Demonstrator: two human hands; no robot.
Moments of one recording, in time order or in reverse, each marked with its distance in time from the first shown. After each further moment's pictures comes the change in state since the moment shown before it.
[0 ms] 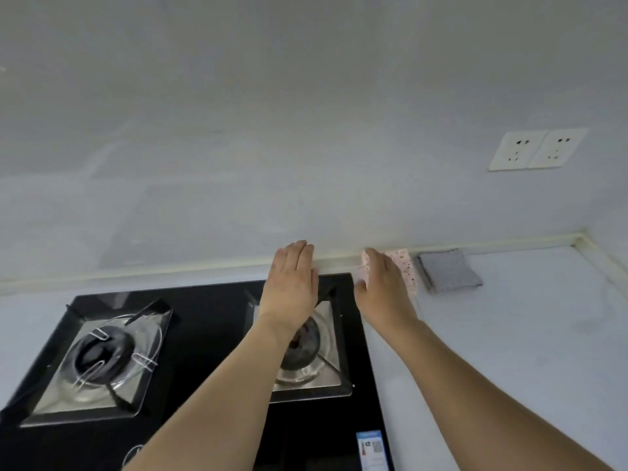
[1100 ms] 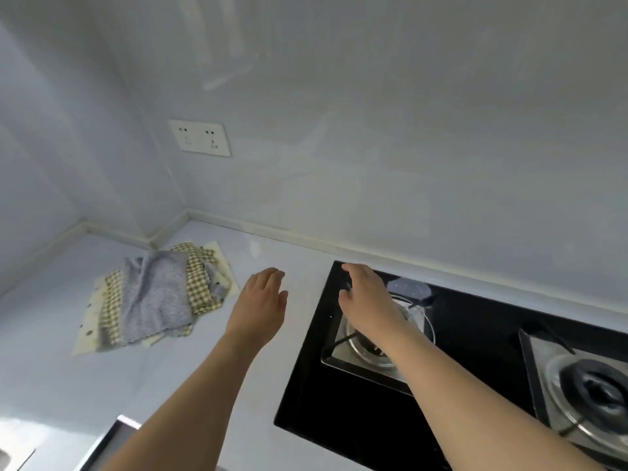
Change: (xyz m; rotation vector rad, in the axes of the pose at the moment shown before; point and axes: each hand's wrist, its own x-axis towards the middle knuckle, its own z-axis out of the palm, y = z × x) left_hand -0.285 -0.515 -0.220 0.007 -0.064 -0.490; right_hand -0.099 -0.470 0.328 0.011 -0.424 -0.366
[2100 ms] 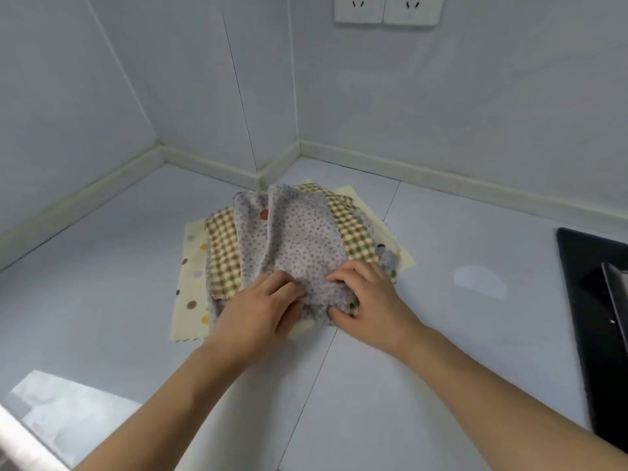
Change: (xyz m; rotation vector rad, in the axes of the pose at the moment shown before) left_hand -0.049 -0.421 0.031 0.046 0.108 0.287; right_hand 0.148 -0.154 0.399 -0.041 -0.023 -0.520
